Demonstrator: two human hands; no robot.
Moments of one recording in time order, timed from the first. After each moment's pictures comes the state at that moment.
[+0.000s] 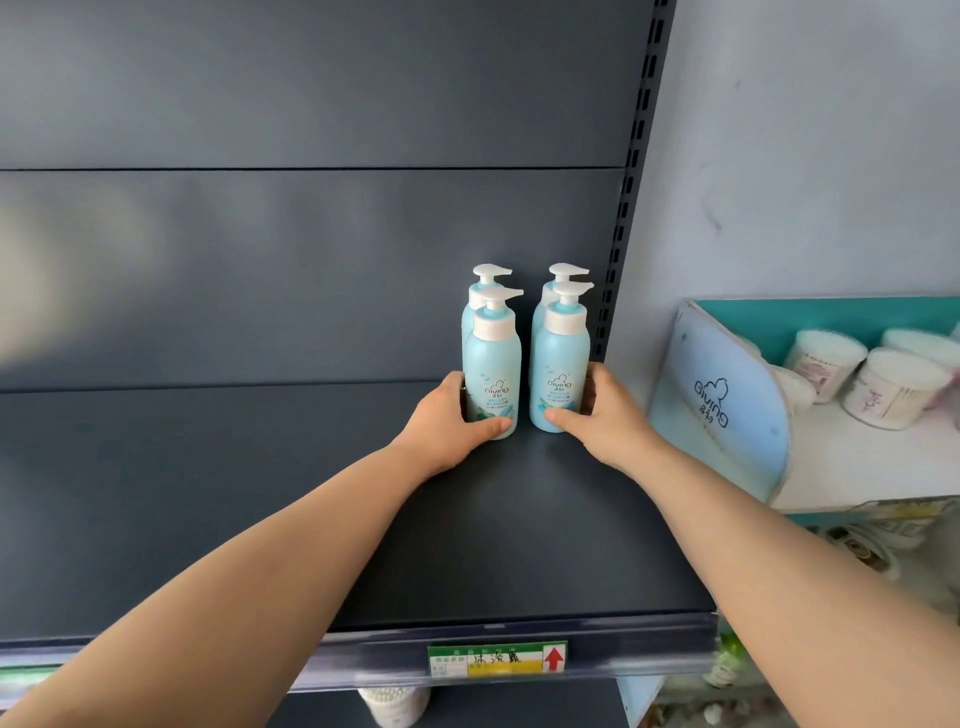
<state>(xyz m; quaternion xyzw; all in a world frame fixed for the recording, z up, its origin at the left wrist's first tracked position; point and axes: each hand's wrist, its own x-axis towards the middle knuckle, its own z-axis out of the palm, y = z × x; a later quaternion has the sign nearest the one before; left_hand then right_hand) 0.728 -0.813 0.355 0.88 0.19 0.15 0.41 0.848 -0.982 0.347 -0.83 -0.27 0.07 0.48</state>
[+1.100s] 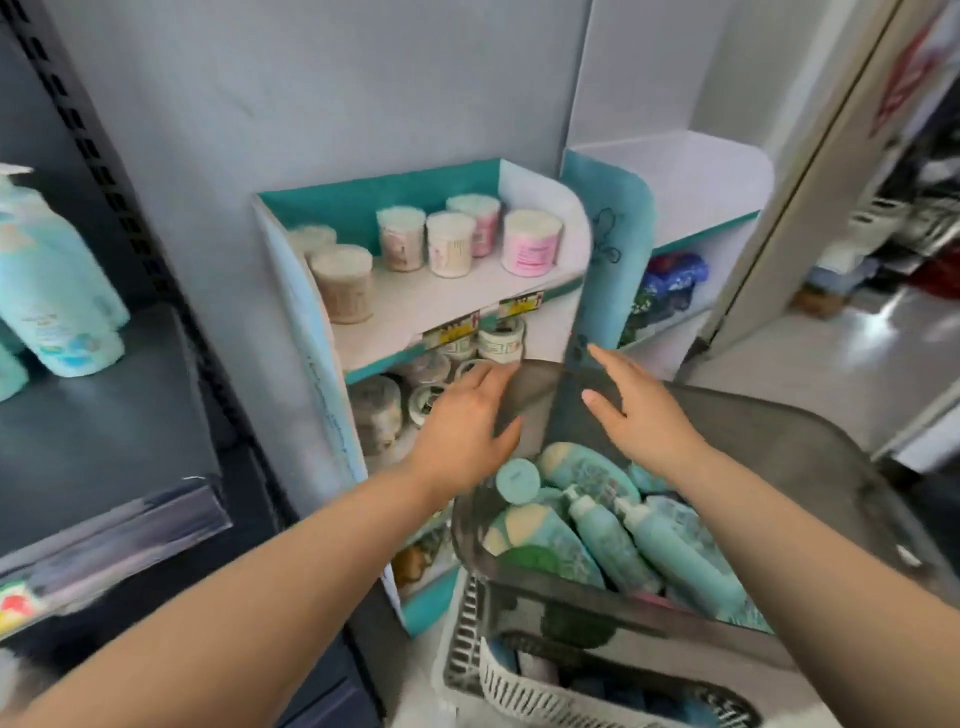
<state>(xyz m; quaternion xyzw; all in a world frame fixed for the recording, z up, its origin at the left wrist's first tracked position) 0.772 -1.231 0.305 0.93 -0.22 0.13 0.26 0.784 -1.447 0.315 -0.96 -0.10 -0.07 0.26</state>
